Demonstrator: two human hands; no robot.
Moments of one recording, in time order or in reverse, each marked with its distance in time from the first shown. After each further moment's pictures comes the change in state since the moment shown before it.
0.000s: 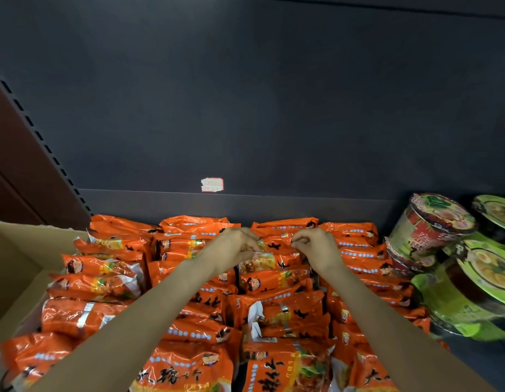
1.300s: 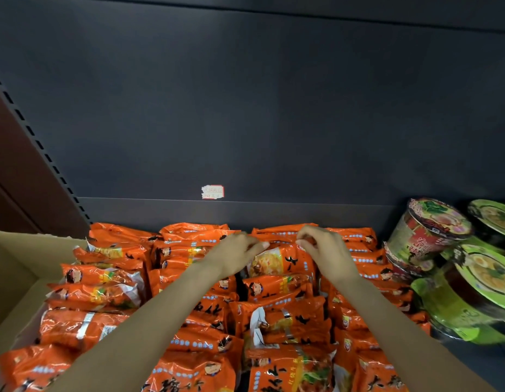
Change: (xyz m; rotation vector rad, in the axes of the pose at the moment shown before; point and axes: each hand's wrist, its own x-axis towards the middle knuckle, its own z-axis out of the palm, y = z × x) left_hand 0.006 0.013 -0.003 0.010 -0.017 -0.159; right_hand -0.012 -0.009 -0.021 -0.103 0.095 -0.195
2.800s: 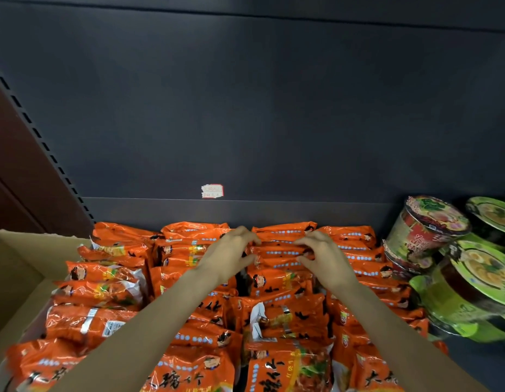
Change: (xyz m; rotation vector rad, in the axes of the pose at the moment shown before) left_hand -0.015 0.000 0.003 0.114 0.140 0.038; right_hand -0.016 0.007 0.006 -0.099 -0.121 0.049
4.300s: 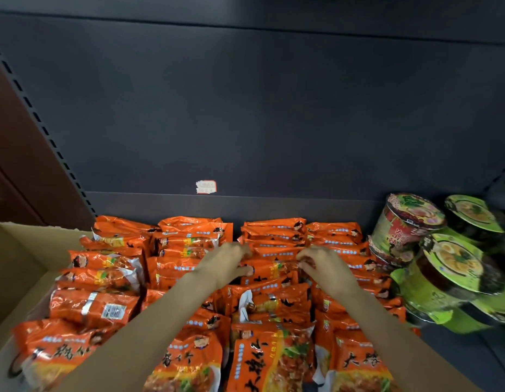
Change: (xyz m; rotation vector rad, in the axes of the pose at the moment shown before) left_hand -0.021 0.025 0.008 0.138 -0.194 -0.055; right_hand -0.035 0.011 -0.014 -0.061 -0.102 -0.002
